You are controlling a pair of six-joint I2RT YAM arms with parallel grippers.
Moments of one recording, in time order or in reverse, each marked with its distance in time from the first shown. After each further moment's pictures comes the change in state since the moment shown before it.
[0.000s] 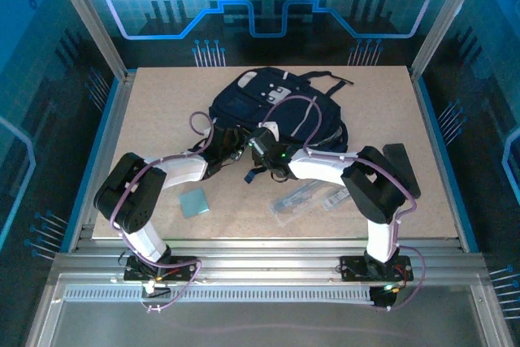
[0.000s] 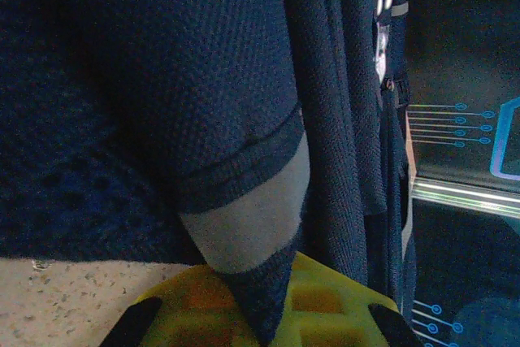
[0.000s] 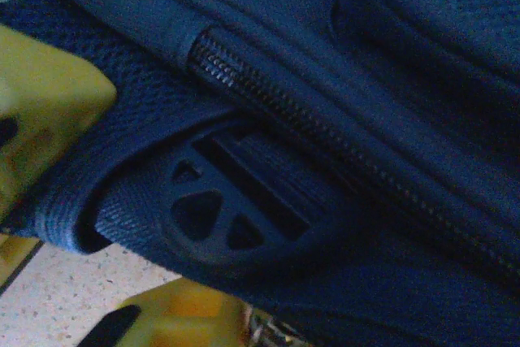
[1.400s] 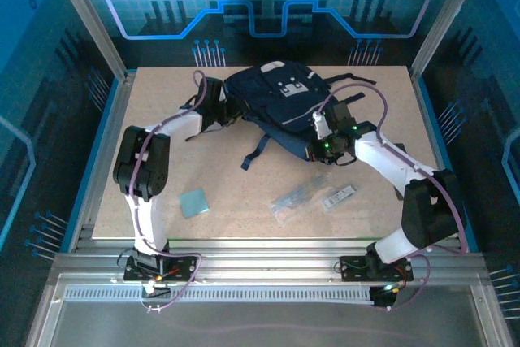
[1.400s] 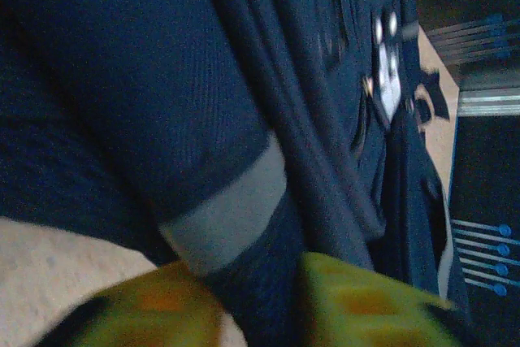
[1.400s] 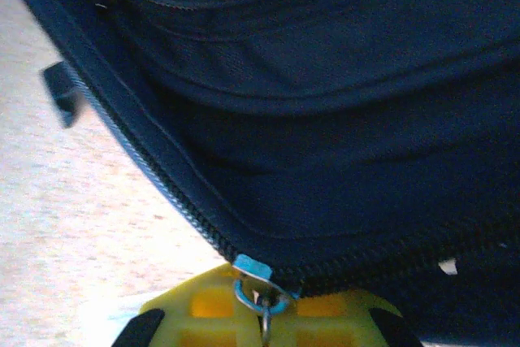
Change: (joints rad) left arm 0.257 0.314 0.576 -0.393 0.406 0.523; right arm -0.468 -0.364 -0.099 -0.484 -0.644 -0.401
